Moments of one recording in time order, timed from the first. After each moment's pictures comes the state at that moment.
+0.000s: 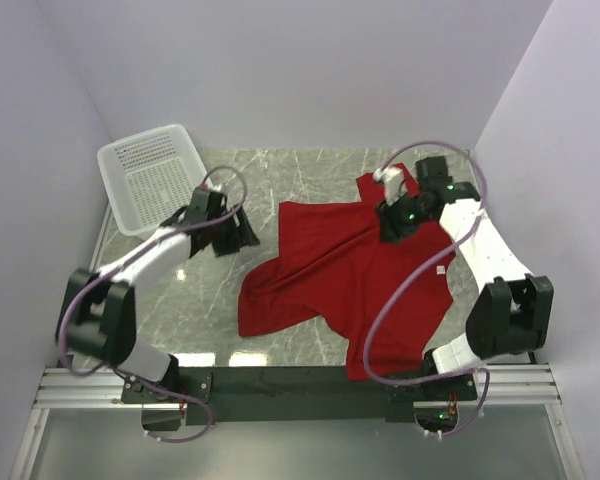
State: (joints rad) left arm -0.33 1.41 0.89 -0.35 0.18 -0.66; right arm 0.18 1.46 1.26 -0.95 -0.46 -0.58
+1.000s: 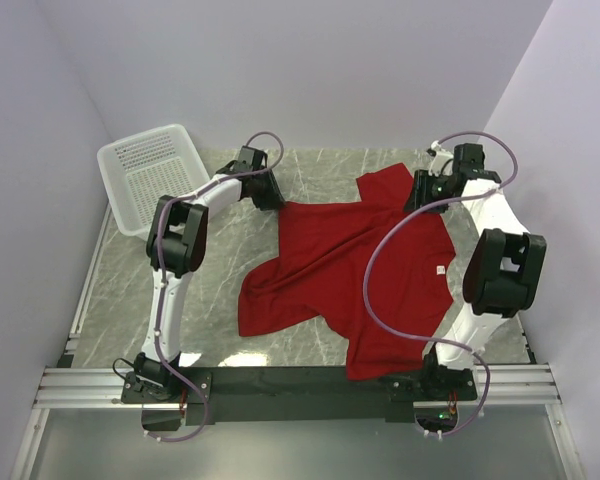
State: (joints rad) left arm -0.34 2.32 1.81 -0.36 0.24 -0.68; right arm -0.16 1.77 1.42 -0.66 -0.47 -0.08
